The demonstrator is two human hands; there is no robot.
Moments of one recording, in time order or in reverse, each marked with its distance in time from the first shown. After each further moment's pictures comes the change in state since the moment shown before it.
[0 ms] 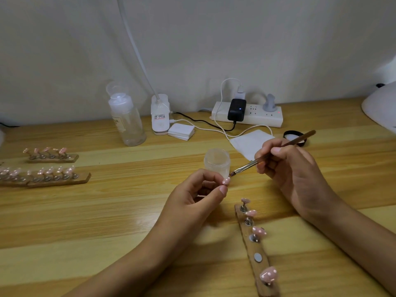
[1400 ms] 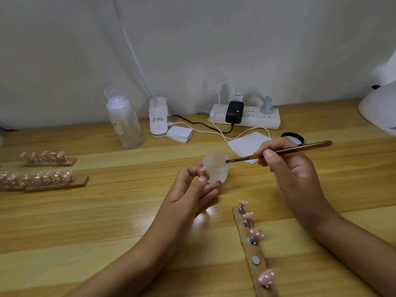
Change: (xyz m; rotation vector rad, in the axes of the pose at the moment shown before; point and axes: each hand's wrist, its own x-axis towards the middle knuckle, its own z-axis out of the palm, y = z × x) left_hand 0.003 0.000 -0.001 -0.333 0.082 -0.126; right_hand -0.010 0.002 0.010 -0.514 0.123 -0.303
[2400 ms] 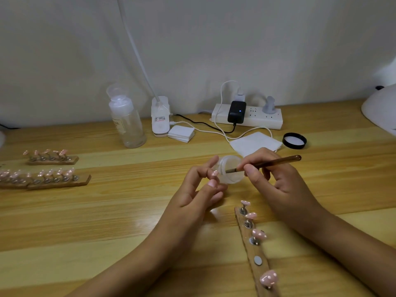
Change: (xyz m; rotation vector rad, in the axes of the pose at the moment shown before) left_hand -0.006 0.002 0.005 0.098 -0.081 0.055; right_hand -0.004 0.002 0.007 -0.271 -0.236 -0.136
